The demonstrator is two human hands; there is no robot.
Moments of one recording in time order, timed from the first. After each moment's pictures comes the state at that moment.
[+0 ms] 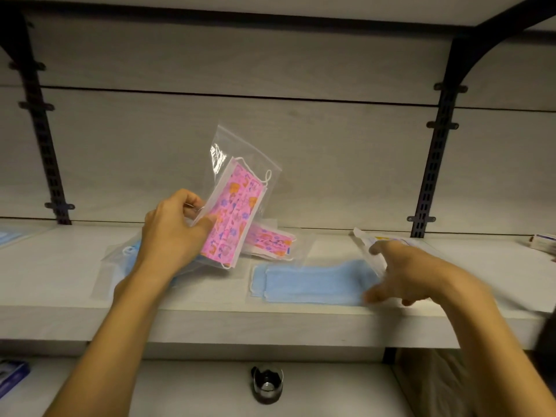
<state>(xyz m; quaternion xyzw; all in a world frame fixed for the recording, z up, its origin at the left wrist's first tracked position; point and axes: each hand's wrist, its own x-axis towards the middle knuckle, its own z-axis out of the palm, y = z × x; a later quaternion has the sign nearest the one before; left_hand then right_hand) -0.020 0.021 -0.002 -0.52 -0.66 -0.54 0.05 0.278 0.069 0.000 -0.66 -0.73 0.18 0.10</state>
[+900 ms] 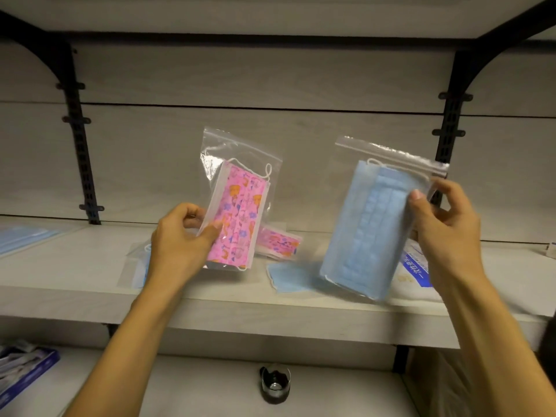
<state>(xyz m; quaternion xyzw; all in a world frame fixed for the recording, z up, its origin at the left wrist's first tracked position) -0.006 -0.007 -0.016 -0.48 -0.61 -0.63 0.00 0.294 0.067 0.005 -0.33 -0.57 0.24 0.71</state>
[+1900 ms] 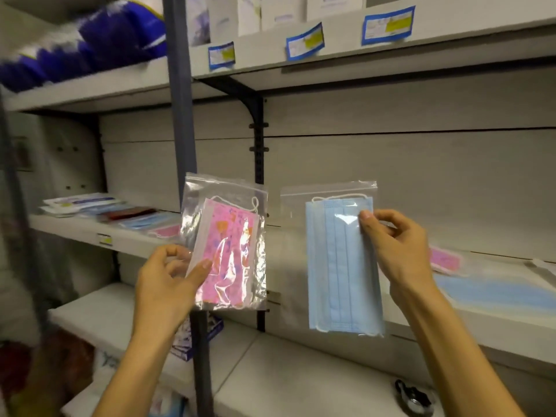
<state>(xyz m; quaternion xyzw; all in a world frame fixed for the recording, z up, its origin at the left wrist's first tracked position) -0.192 -0.247 -0.040 -0.33 -0.63 -0.70 0.03 0.030 -0.078 0.006 -0.25 -0.64 0.41 0.60</state>
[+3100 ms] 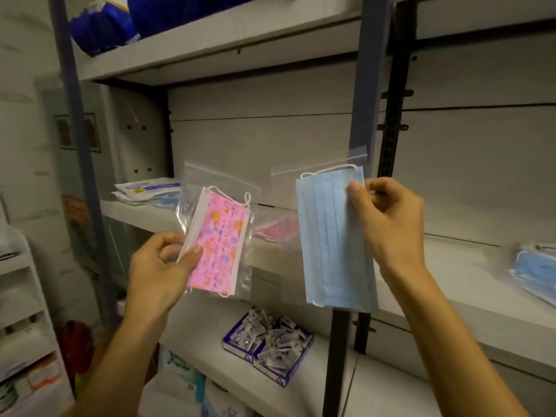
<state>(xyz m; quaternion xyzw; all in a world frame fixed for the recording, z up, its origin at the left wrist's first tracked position) -0.515 -0.319 -0.050 -0.27 -0.67 -0.69 0.07 -0.328 -0.143 0.008 -0.21 -0.69 0.34 0.61</state>
